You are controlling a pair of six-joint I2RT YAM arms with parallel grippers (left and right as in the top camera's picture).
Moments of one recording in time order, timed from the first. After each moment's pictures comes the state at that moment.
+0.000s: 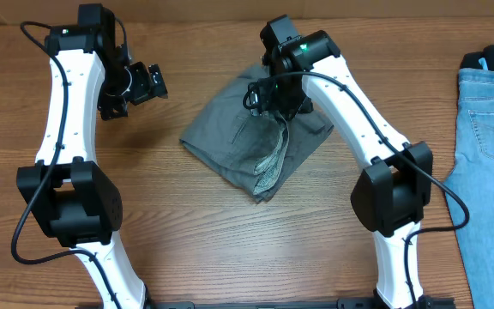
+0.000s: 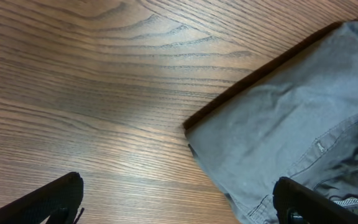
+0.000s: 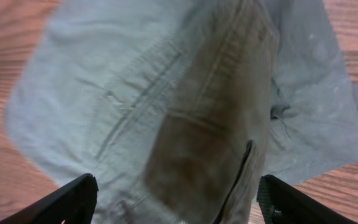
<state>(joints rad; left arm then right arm) 0.07 2.08 2.01 -1.35 0.20 -0.31 0.45 2.23 2.13 -1.27 -0.13 0.33</state>
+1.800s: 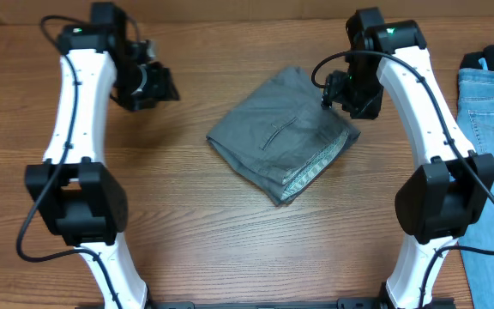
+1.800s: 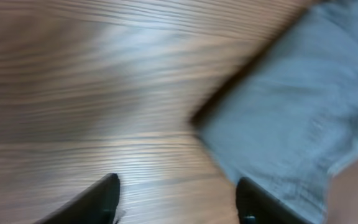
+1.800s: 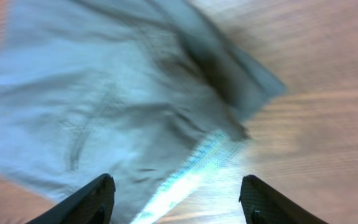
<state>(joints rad) 0.00 2.08 2.01 -1.34 0.37 -0.12 0.17 2.07 2.00 -1.40 -0.14 0.38</state>
